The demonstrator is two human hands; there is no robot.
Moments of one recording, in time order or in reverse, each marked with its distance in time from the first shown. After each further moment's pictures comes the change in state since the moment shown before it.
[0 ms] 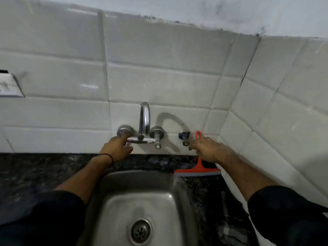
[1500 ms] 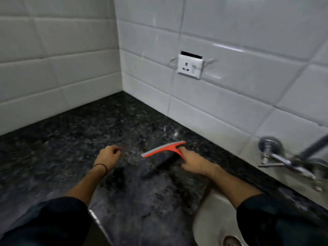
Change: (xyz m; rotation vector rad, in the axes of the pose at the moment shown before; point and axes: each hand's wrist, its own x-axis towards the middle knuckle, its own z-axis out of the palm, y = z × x) left_hand -0.328 -0.302 -0.139 -0.129 0.414 -0.991; right_hand 0.138 -0.475 -0.006 0.376 -0.217 -0.698
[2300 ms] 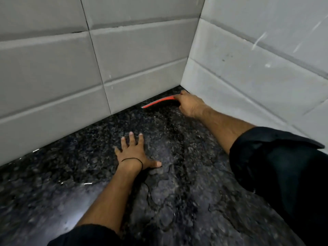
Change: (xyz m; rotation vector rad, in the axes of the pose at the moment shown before) left_hand 0.299 -0.139 -0.087 0.413 -0.338 -0.277; right_hand 0.522 -0.227 -0.063 -0.348 0.104 -0.124
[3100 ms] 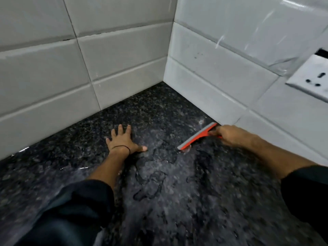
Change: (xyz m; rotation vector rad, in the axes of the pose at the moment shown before) left_hand -0.027 0.007 -0.006 -0.061 0.073 0.005; right_hand -0.224 0.129 0.009 -0.078 -0.350 0.091
